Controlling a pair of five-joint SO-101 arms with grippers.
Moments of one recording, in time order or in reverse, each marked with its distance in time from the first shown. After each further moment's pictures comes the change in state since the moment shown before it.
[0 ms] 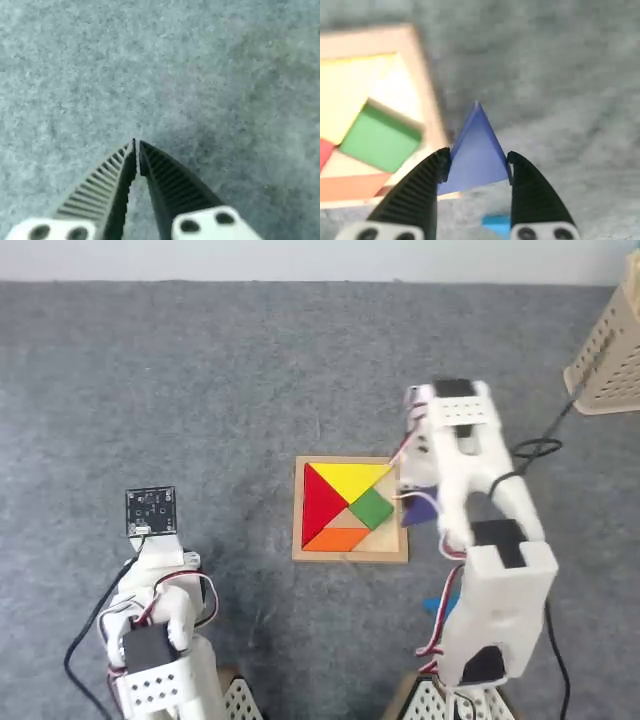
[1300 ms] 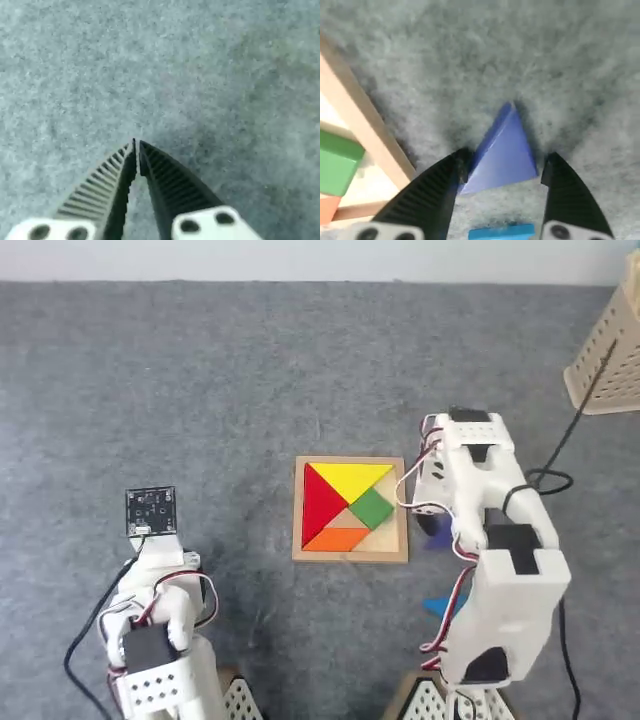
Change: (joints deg) left arm 0.0 0.0 0.0 0.0 0.0; right arm 6.2 -1.8 14.9 -9.7 -1.4
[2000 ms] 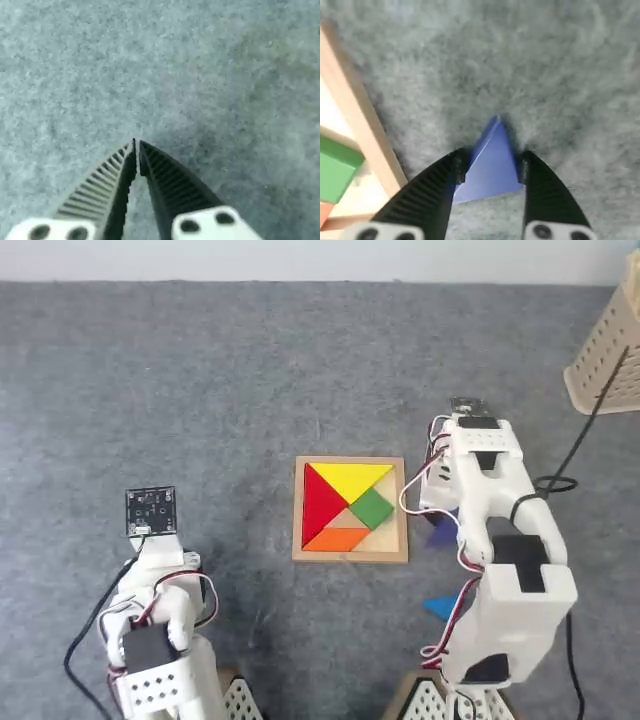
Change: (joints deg) left arm 0.0 0.0 0.0 0.0 0.0; right arm 1.7 -4.7 5.0 -8.1 5.5
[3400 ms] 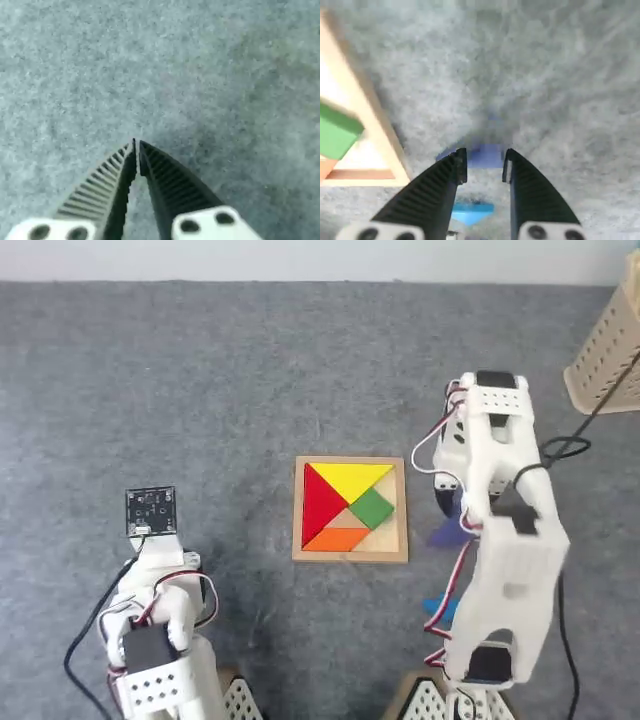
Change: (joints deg) left arm 0.0 0.0 0.0 0.0 0.0; right arm 4.1 12.7 -28.0 24.8 10.0
